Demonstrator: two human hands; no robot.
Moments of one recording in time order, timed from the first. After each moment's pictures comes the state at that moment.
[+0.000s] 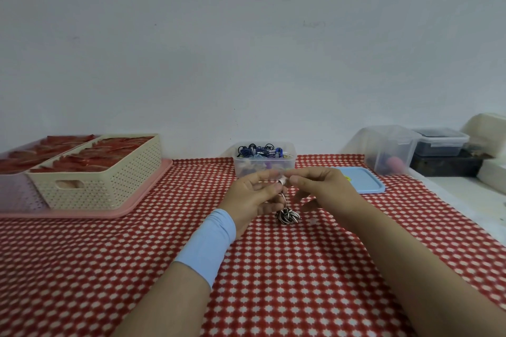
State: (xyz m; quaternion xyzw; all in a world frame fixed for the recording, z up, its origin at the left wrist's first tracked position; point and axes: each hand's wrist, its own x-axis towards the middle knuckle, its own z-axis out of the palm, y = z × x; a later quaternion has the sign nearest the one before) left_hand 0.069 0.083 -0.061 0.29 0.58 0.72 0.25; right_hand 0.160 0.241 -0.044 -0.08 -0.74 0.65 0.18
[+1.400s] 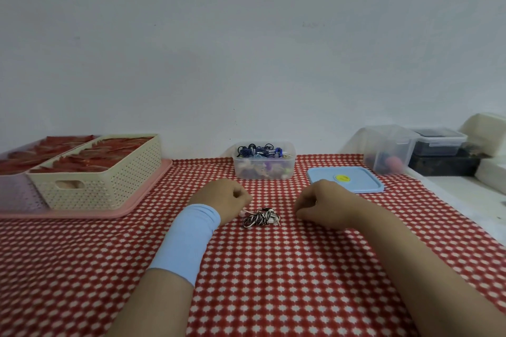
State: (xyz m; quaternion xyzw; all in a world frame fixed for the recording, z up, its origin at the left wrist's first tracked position) left_hand 0.044 0.047 -0.044 0.29 0.93 0.23 0.01; right_hand 0.157 0.260 -0.048 -0.09 -0.97 0.24 0.03
